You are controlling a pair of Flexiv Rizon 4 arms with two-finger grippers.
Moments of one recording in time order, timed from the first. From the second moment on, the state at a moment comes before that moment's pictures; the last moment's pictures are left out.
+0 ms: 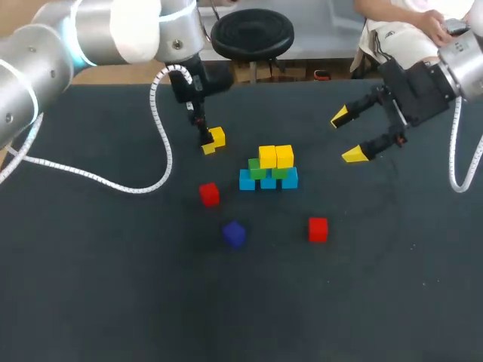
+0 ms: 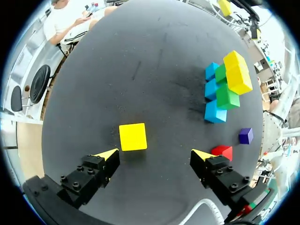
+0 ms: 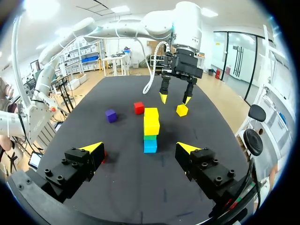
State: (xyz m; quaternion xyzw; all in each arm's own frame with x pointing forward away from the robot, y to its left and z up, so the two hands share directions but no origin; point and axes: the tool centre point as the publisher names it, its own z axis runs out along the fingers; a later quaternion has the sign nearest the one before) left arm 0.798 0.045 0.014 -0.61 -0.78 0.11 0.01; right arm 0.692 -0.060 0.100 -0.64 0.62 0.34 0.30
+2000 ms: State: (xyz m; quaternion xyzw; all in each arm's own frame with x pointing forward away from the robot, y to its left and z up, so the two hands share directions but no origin) left arm 0.819 0.029 -0.005 -0.58 -0.80 0.13 -0.09; right arm 0.692 -0.060 0.100 -0.64 0.62 0.34 0.30
